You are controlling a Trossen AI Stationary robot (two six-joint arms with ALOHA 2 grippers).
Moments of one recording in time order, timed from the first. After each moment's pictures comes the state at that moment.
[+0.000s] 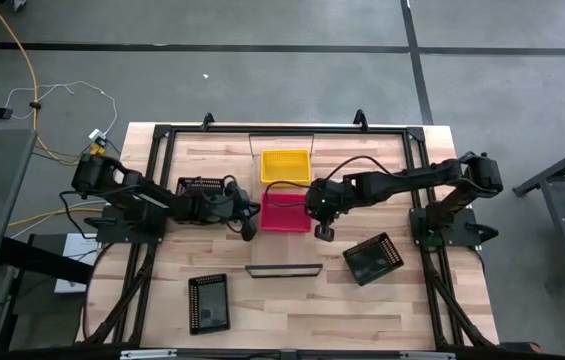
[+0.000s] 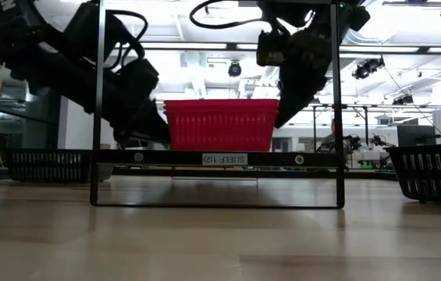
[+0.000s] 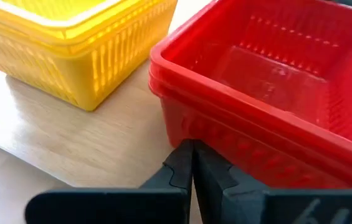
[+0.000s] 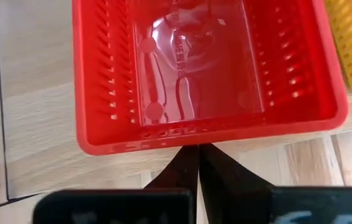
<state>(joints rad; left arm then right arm) 0.06 1.55 0.41 0.65 -0.36 -0.34 -0.02 1.59 1.06 -0.50 -0.03 0.16</state>
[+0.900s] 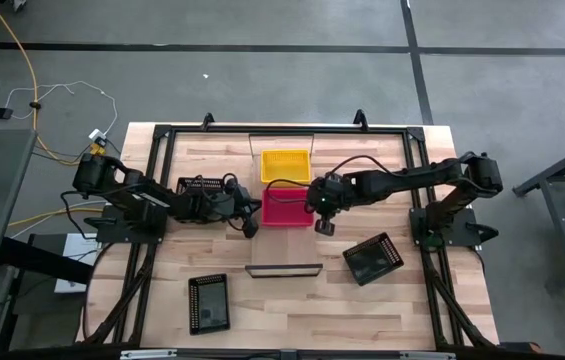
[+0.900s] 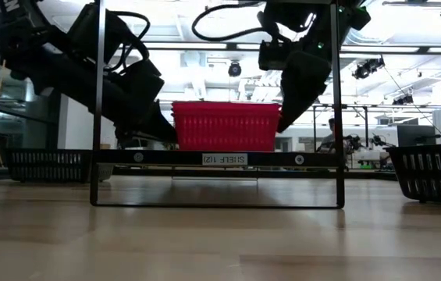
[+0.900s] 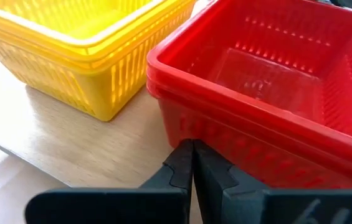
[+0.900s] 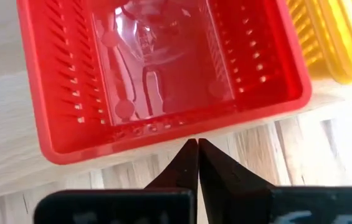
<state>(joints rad) 0.09 1.56 0.42 0.65 -0.40 -0.32 -0.03 1.59 1.06 -0.55 0.11 0.13</state>
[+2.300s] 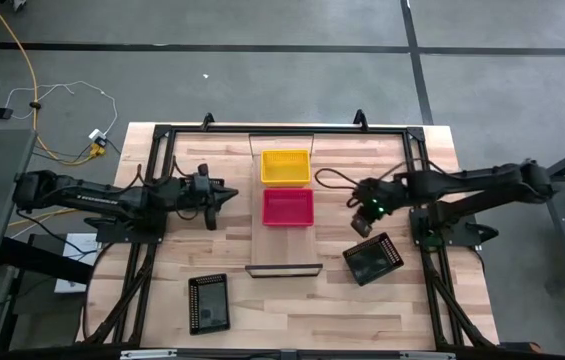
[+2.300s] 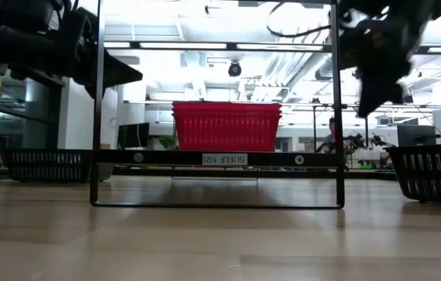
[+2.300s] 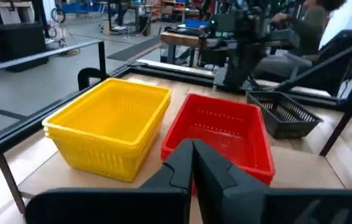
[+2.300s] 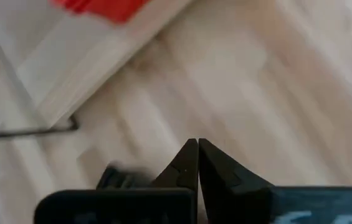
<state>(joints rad) 0.18 0.80 0.17 0.50 -0.18 -0.12 -0.01 1.08 0.75 -0.72 -0.04 0.65</state>
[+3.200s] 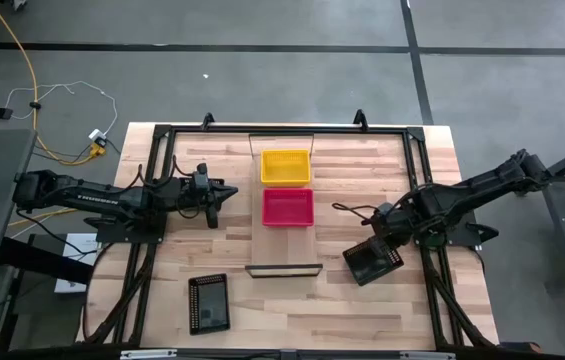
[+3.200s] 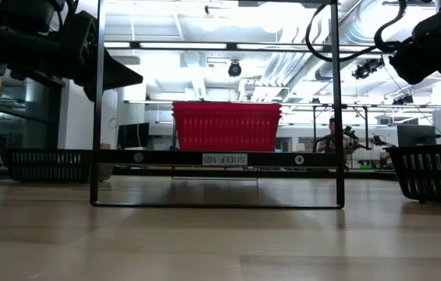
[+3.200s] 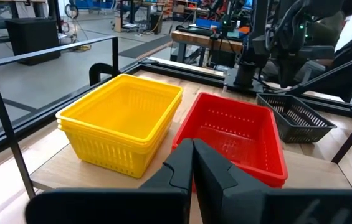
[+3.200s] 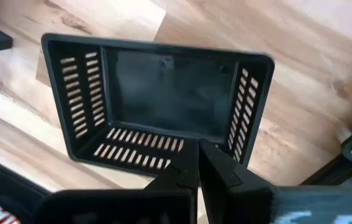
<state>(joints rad) 0.18 0.81 0.17 0.49 -0.22 -0.15 0.30 1.05 0.74 -1.03 -0.18 1.36</state>
